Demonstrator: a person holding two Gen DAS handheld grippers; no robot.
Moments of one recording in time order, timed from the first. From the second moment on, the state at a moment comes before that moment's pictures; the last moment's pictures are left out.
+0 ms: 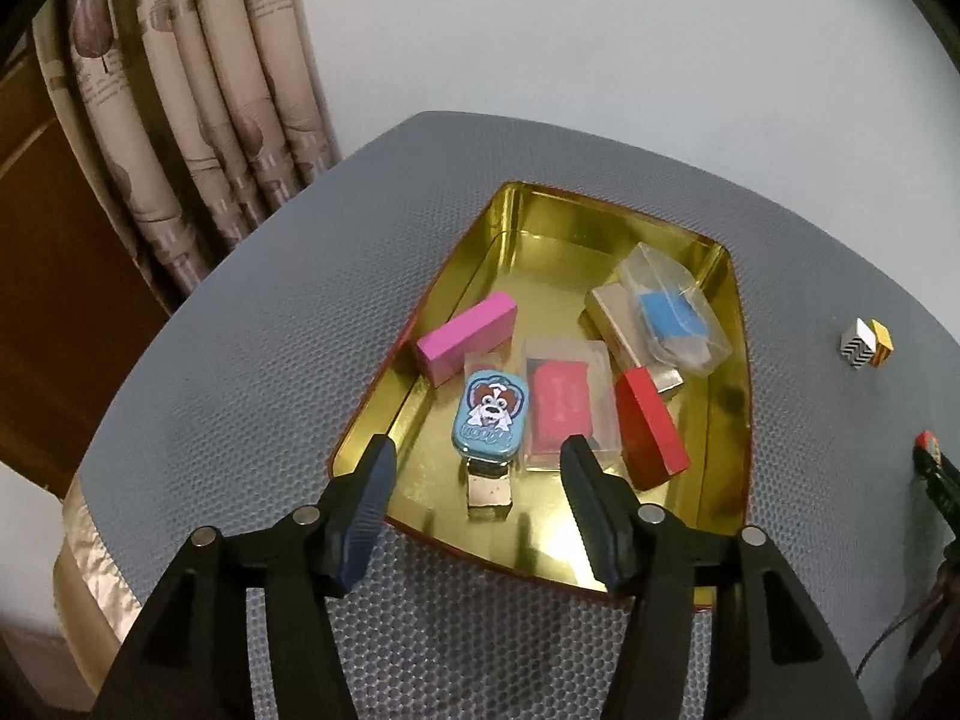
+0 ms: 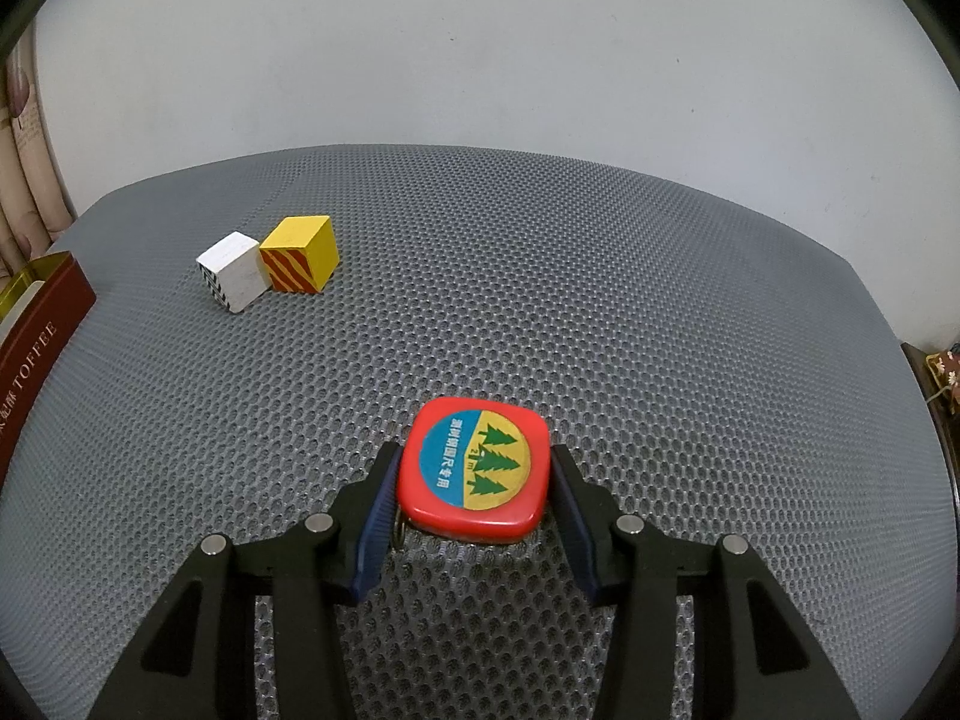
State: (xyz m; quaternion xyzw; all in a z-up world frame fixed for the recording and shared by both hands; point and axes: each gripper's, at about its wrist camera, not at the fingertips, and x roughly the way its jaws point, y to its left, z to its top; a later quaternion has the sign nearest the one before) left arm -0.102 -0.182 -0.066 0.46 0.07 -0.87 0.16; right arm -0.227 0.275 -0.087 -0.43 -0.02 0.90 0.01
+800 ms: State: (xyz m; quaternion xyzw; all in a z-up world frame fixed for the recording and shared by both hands) left arm -0.100 -0.191 -0.062 0.45 0.09 -0.87 0.18; right arm -0.214 0.316 -0.065 -0.43 -0.03 0.90 0.03
